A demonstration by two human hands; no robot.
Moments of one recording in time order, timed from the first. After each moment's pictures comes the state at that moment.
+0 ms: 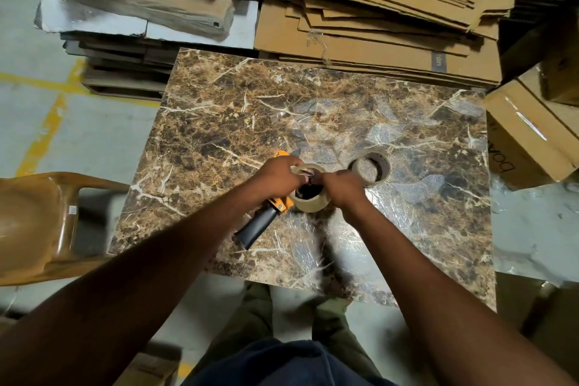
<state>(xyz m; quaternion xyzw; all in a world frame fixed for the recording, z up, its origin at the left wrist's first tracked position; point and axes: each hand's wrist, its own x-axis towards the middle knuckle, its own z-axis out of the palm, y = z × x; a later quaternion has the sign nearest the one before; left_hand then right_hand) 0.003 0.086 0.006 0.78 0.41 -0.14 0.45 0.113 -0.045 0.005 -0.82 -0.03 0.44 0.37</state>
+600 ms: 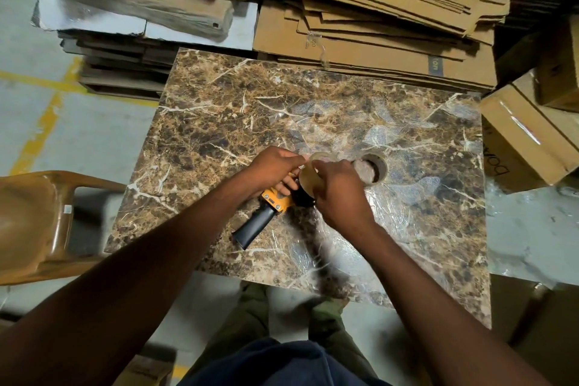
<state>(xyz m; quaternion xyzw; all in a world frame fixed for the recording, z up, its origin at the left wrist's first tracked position) 0.002 0.095 0.017 0.61 0.44 -0.07 0.65 0.096 -0.066 0.040 -0.82 -0.50 0.15 0.25</state>
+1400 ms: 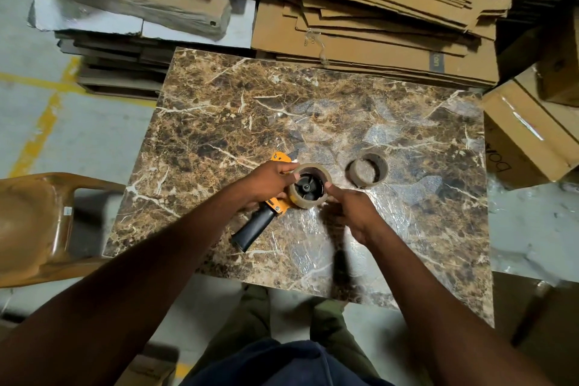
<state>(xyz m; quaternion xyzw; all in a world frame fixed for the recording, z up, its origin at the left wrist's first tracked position) -0.011 0.094 -0.009 0.65 0.40 -0.12 0.64 0.118 -0.091 -0.029 -0.72 0.06 0.52 0.46</state>
